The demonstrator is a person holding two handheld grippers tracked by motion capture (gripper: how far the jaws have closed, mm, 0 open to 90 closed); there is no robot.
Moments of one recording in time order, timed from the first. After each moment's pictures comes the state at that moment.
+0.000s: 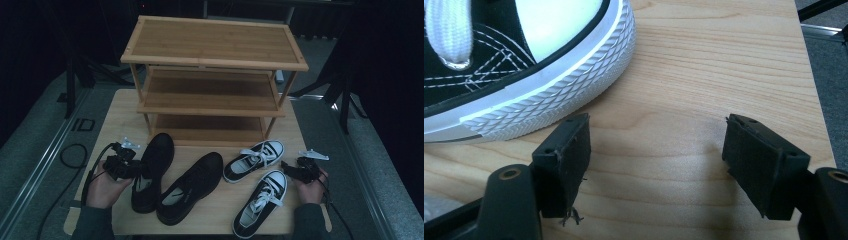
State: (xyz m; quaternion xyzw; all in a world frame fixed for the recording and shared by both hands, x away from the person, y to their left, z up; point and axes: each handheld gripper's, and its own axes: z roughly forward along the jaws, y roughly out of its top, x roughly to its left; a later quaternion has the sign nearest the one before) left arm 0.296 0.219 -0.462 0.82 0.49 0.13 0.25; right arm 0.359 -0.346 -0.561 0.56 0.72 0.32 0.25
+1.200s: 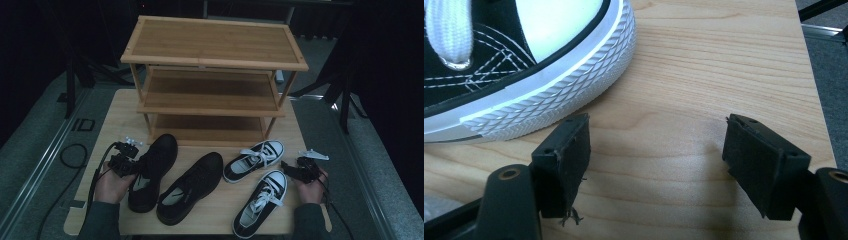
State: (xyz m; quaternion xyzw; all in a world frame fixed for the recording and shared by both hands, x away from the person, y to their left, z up) left arm 0.311 0.217 -0.478 0.80 0.55 0.11 0.23; right arm 0.359 -0.346 -0.561 0.56 0.72 0.32 0.25
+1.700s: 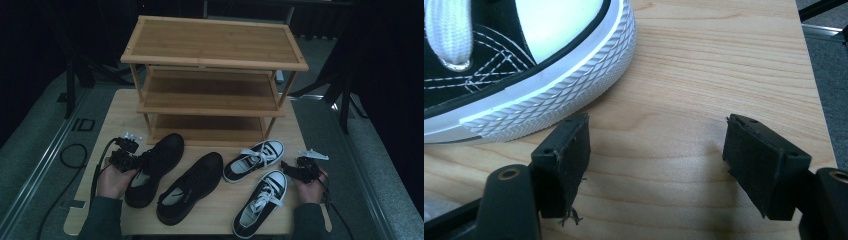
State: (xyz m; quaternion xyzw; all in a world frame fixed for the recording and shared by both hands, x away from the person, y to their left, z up) left arm 0.323 0.217 -0.470 0.78 0.55 0.10 0.27; right arm 0.359 -0.346 -0.561 0.56 0.72 0.32 0.25
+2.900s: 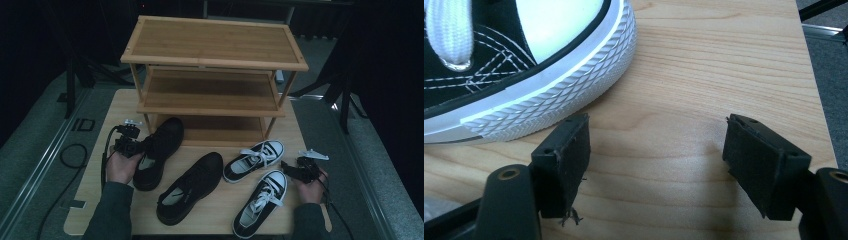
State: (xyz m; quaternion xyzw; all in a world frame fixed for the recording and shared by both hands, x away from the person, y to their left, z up) left arm 0.360 0.216 -0.466 0.74 0.59 0.12 0.31; right arm 0.359 -0.346 -0.561 0.56 0.72 0.32 0.25
